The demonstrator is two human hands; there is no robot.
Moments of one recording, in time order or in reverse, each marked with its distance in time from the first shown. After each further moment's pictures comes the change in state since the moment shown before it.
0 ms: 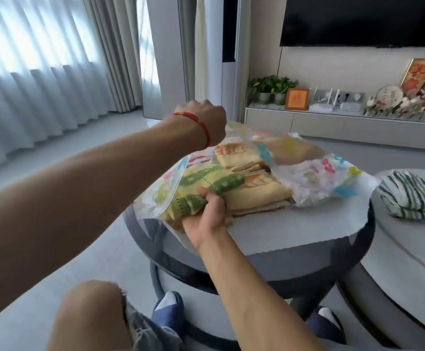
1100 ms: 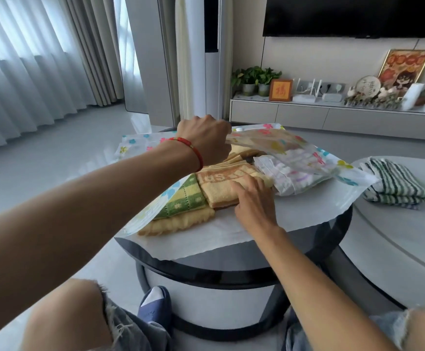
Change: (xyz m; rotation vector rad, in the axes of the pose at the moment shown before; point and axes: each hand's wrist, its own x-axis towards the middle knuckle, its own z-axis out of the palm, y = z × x) left_hand -0.006 0.047 0.040 -0.106 0.115 0.128; right_hand 0.003 -0.127 -0.107 -2.538 0.327 -0.831
